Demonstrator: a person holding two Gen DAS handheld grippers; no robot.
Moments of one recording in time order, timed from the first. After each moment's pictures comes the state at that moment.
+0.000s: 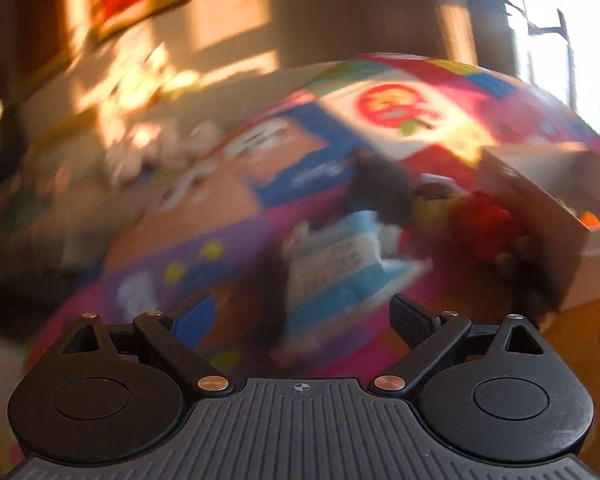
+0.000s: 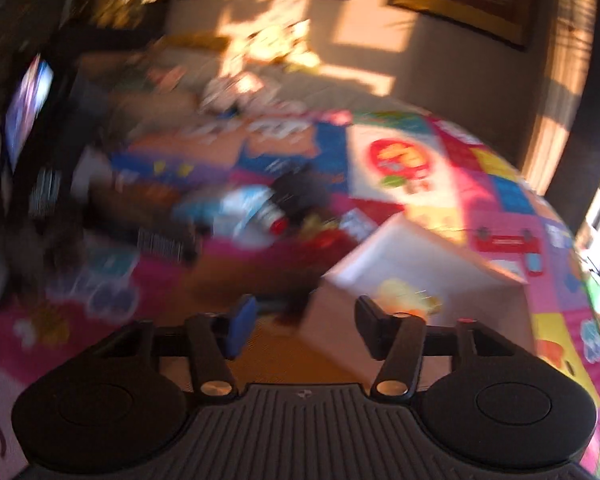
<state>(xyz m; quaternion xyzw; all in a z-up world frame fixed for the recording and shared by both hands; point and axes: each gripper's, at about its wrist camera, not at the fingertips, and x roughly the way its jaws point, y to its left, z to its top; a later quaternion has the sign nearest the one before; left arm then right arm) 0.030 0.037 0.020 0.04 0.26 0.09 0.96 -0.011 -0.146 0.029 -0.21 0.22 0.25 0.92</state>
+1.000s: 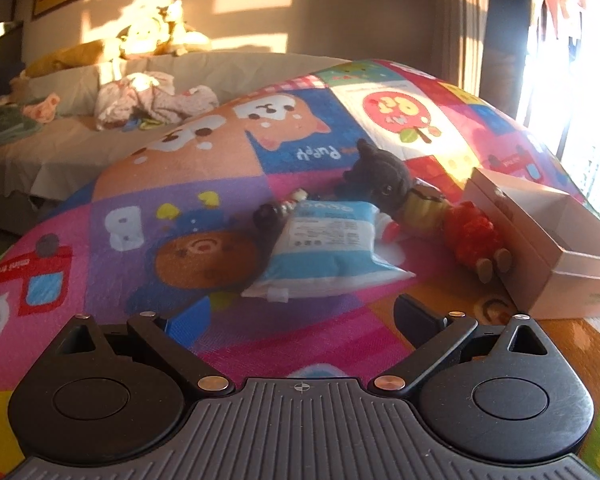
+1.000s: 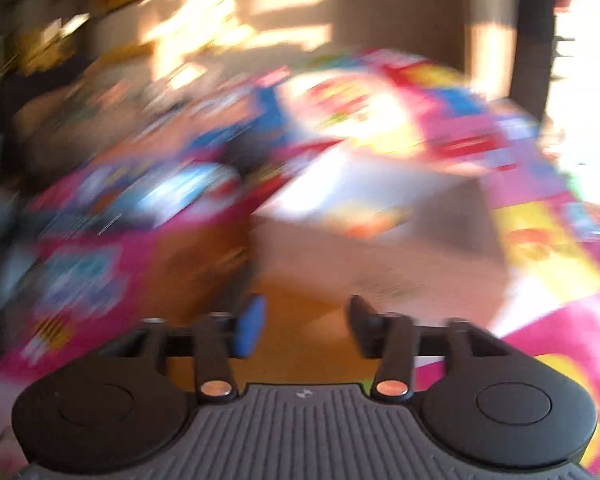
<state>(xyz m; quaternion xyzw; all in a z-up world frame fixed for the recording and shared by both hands) 0.013 0.060 0.011 -0.06 0.27 0.05 0.96 -0.012 -0.223 0.036 -0.05 0.28 0.16 0.95</state>
